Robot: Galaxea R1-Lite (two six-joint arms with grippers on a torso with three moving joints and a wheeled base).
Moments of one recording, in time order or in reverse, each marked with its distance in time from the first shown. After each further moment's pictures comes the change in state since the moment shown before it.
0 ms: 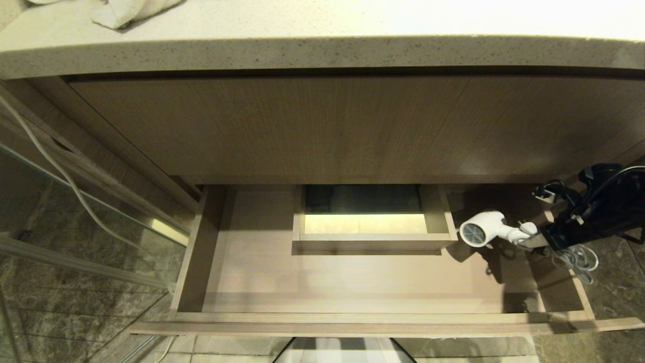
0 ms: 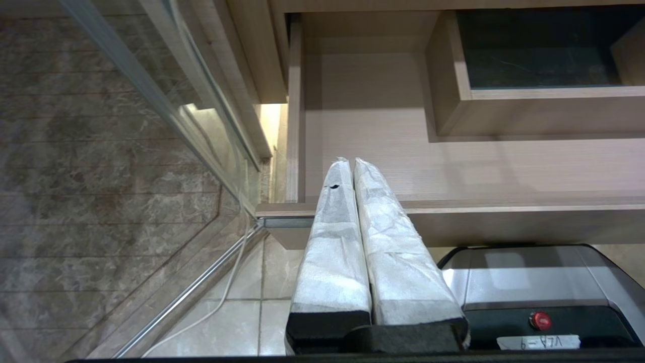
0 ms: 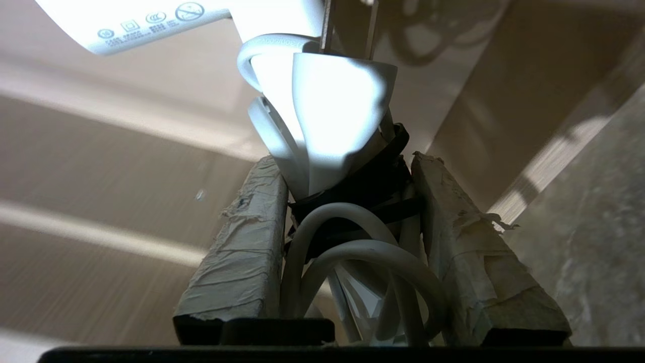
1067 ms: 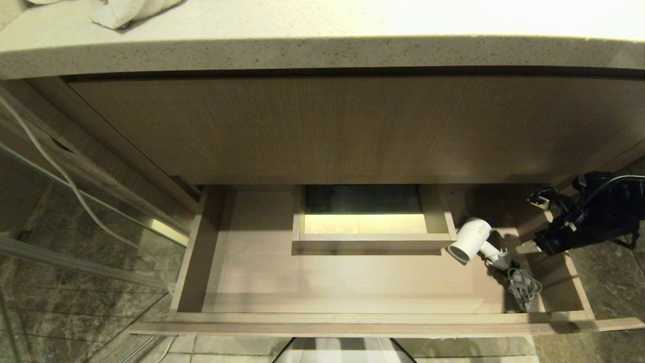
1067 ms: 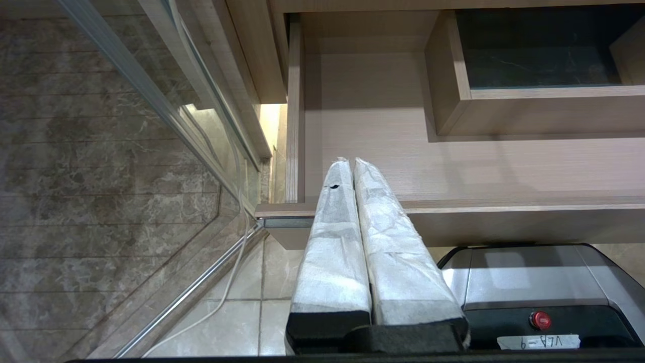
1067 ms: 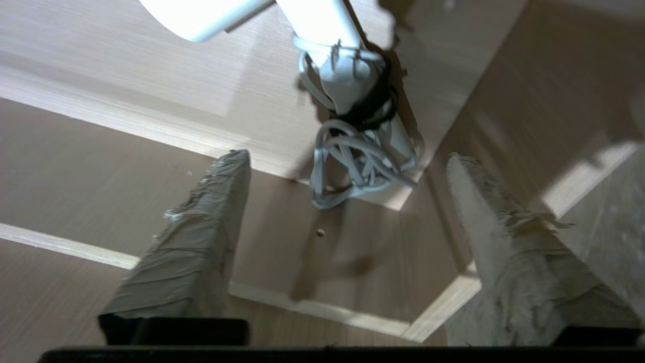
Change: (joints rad) left arm 0.000 0.000 0.000 0.000 0.000 0.000; right arm -0.001 0.054 0.005 -0.050 0.000 -0.019
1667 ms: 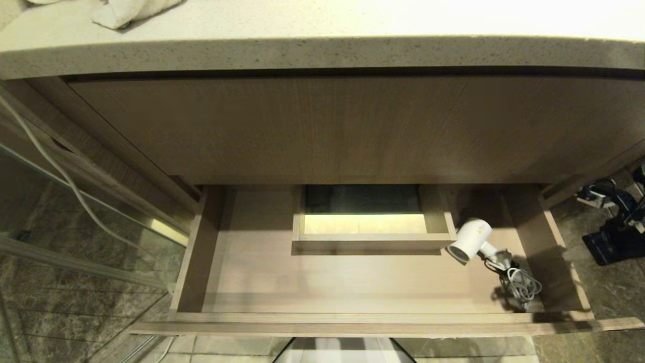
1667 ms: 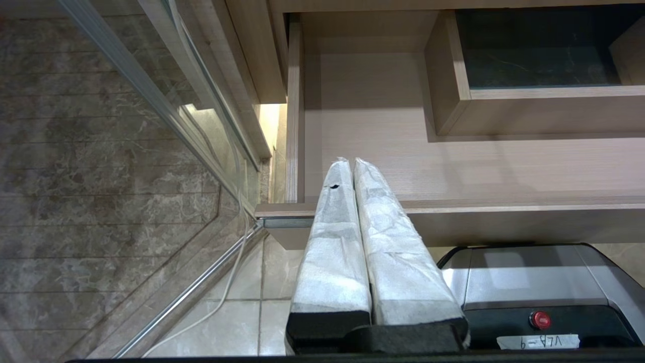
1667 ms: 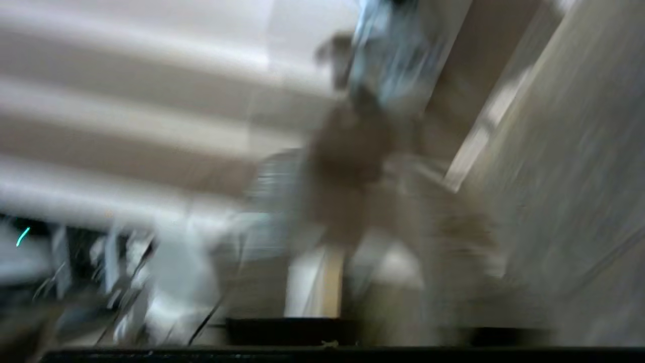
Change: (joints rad) left arm 0.000 0.000 0.000 0.000 0.000 0.000; right arm -0.061 -0.393 0.280 0.158 -0.003 0.031
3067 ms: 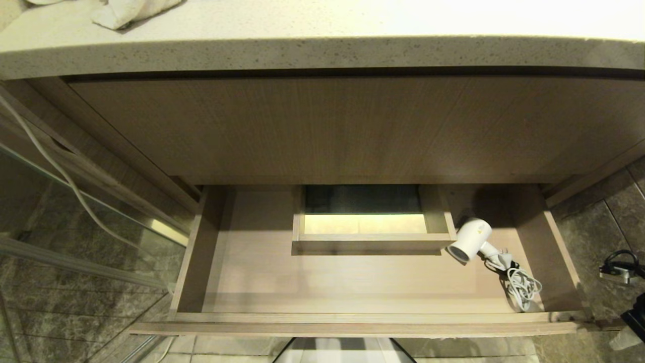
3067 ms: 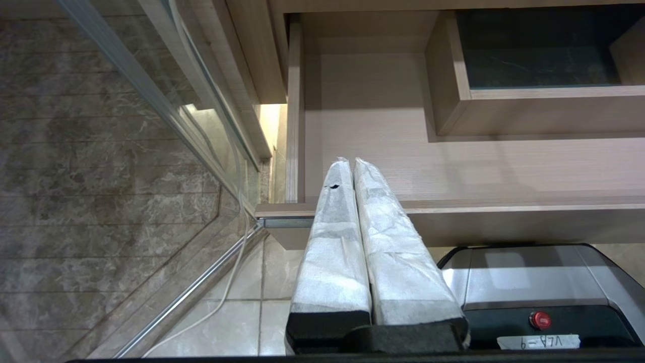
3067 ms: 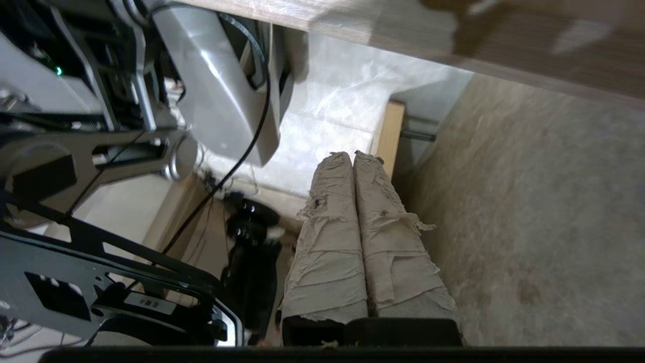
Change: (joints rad) left arm 0.000 0.000 0.000 0.000 0.000 0.000; right arm -0.216 0.156 0.141 0.193 -0.063 -0.265
